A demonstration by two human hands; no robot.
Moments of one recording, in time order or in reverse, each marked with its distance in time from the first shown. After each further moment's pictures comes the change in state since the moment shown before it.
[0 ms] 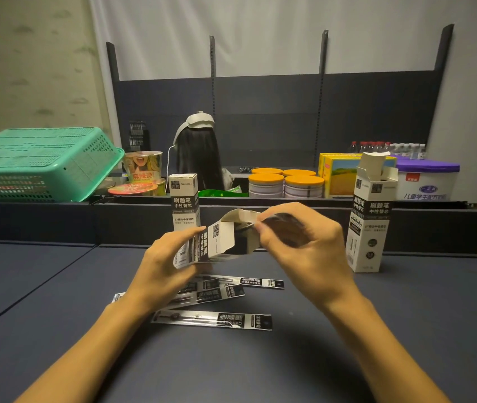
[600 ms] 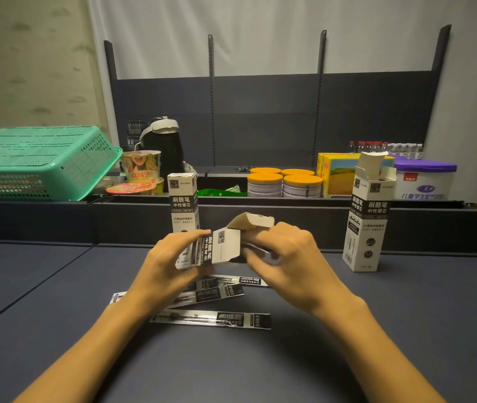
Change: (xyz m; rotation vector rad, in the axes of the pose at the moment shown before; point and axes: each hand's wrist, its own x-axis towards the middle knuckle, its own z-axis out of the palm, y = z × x) left_hand 0.000 0.006 0.003 0.043 -0.023 0.040; right_hand -0.009 0.017 0.007 -0.465 -0.323 -0.140
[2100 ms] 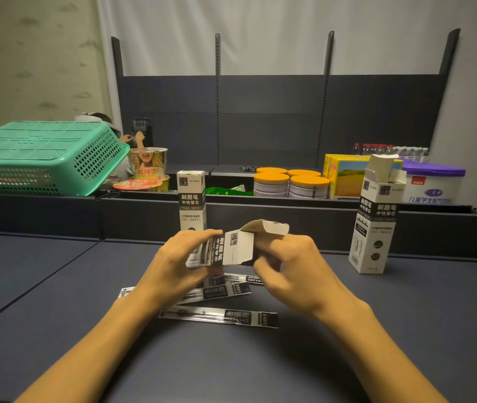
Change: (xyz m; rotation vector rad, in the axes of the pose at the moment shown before) left_hand 0.000 0.002 -0.002 -0.004 -0.045 0.036; right_hand -0.001 -0.012 0.000 0.118 -0.215 0.153
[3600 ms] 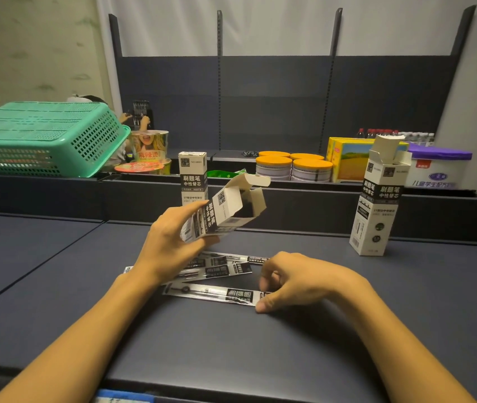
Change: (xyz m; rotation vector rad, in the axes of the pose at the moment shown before) left_hand 0.000 -0.003 -0.005 0.029 0.107 -0.119; right_hand -0.005 0.007 -0.001 0.026 -0.776 0.416
